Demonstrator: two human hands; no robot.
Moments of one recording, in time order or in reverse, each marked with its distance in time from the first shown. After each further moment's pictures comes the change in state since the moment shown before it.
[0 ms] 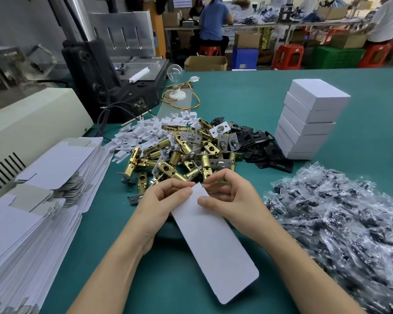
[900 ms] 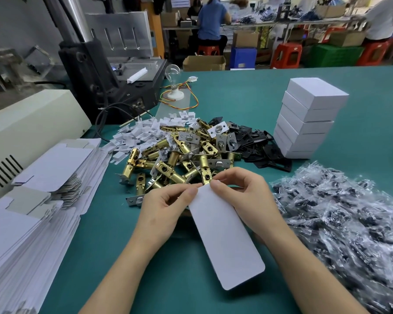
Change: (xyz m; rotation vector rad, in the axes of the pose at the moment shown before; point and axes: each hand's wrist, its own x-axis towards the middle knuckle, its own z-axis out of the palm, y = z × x) left_hand -0.004 -0.004 0.015 0.144 0.045 0.214; right_hand 0.000 -0.004 -0.010 -0.069 0.207 -0.023
